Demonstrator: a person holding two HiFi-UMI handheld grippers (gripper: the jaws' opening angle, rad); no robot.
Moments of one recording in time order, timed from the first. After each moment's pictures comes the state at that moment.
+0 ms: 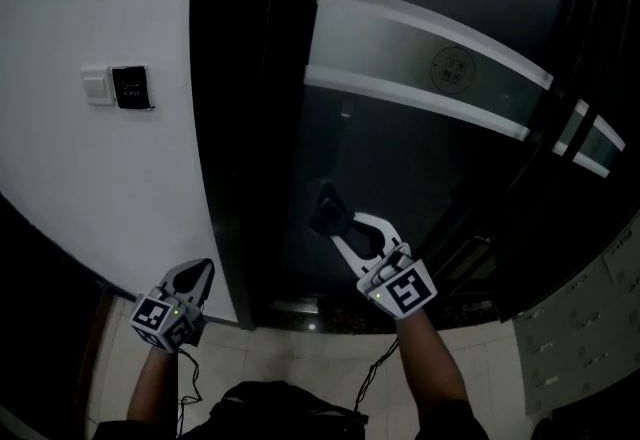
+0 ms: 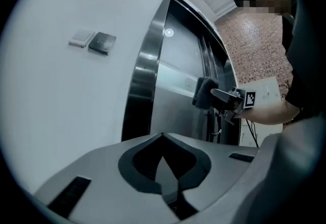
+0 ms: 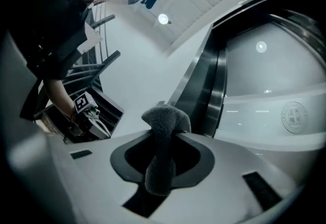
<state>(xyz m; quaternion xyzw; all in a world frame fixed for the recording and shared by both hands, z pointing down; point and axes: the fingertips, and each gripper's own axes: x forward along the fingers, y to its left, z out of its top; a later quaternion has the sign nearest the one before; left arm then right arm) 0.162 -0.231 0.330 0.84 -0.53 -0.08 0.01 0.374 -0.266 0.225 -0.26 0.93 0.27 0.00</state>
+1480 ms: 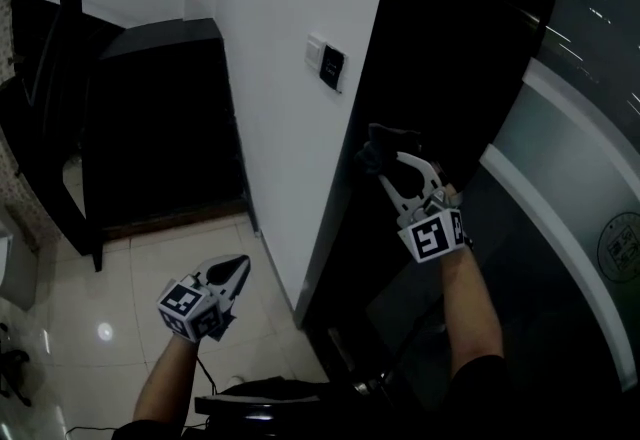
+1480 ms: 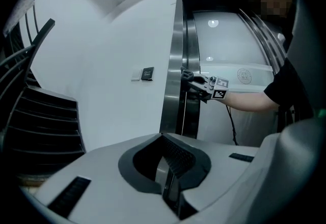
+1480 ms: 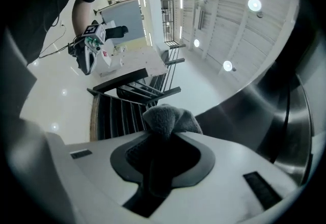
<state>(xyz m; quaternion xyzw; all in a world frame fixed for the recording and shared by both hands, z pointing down) 0.214 -0.131 0.330 0.51 -0.85 -0.08 0.01 0.209 -0.362 0.168 0.12 0.81 0.56 0.12</state>
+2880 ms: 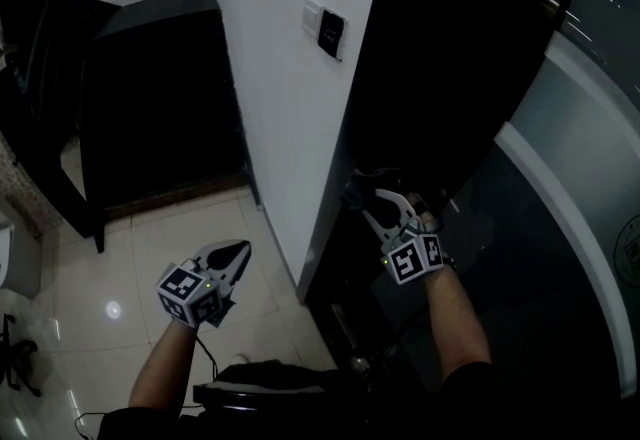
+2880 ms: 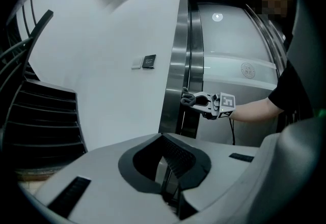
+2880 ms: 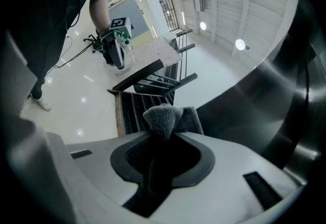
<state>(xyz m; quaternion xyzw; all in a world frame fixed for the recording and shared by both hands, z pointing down) 0.200 -0.151 0.360 0.52 -0.85 -0.07 0.05 0.209 -0.369 0.325 0.18 0.82 0.54 0.01</state>
